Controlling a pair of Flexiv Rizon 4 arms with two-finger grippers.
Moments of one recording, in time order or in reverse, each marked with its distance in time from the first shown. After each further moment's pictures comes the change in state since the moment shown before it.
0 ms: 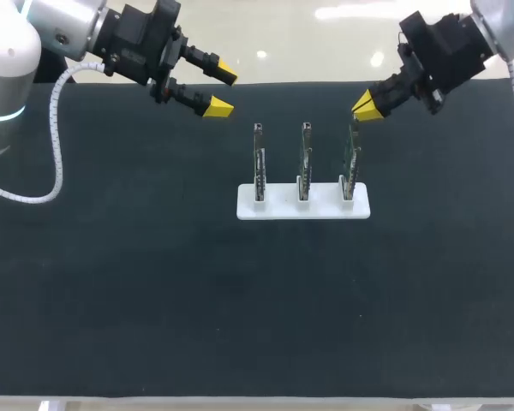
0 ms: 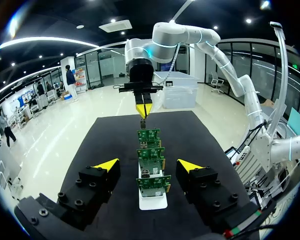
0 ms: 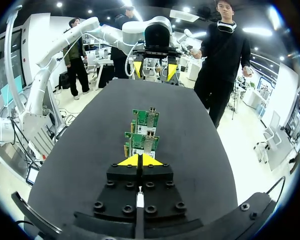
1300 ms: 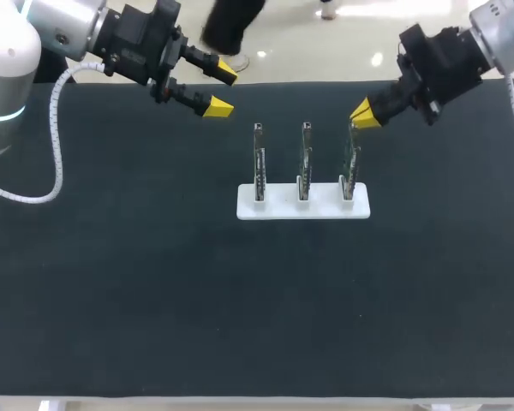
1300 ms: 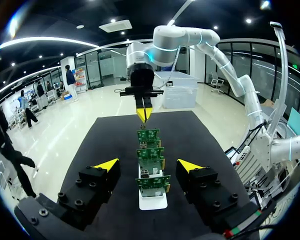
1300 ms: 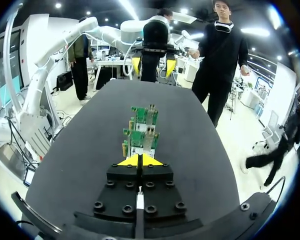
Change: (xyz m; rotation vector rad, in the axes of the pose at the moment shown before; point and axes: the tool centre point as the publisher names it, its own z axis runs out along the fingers) left arm 0.000 0.000 0.000 0.000 0.000 0.000; right arm 0.004 -0.002 0.005 0.023 -0.019 0.009
